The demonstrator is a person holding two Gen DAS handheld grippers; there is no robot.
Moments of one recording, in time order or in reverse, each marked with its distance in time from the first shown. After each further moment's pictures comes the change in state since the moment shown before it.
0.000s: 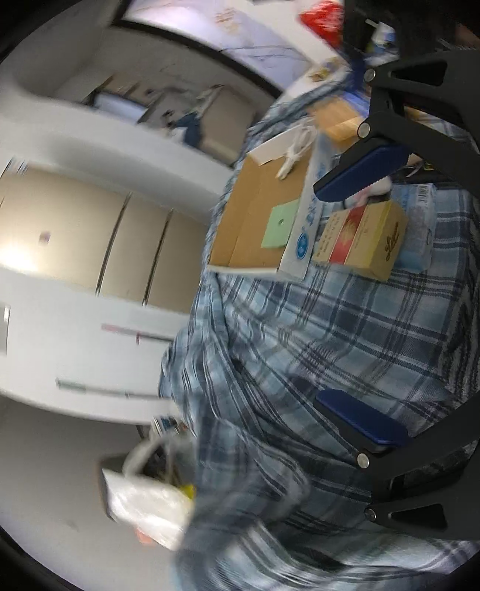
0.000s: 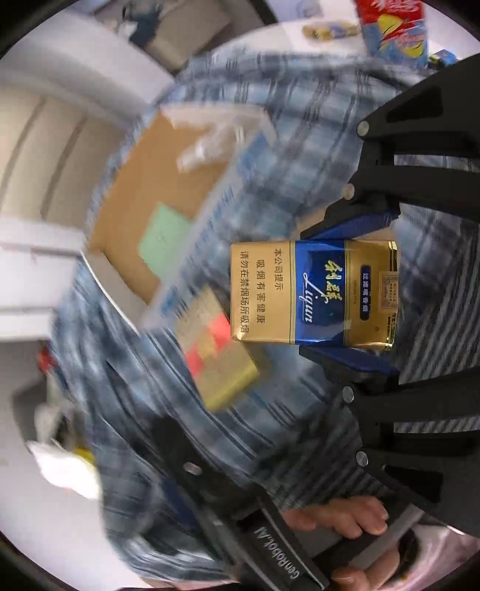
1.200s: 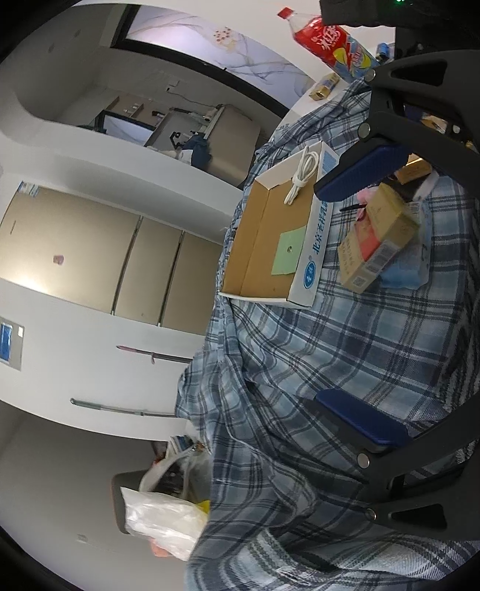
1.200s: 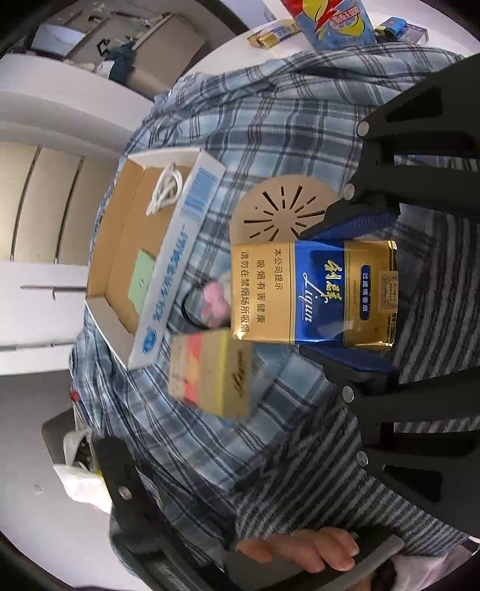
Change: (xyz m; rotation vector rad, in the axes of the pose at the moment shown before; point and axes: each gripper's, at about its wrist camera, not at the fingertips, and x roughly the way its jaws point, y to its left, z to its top) left arm -0.015 -0.005 -0.002 -0.027 -0.063 -0.067; right arm 0.007 0.000 -0.055 0.055 0.003 0.020
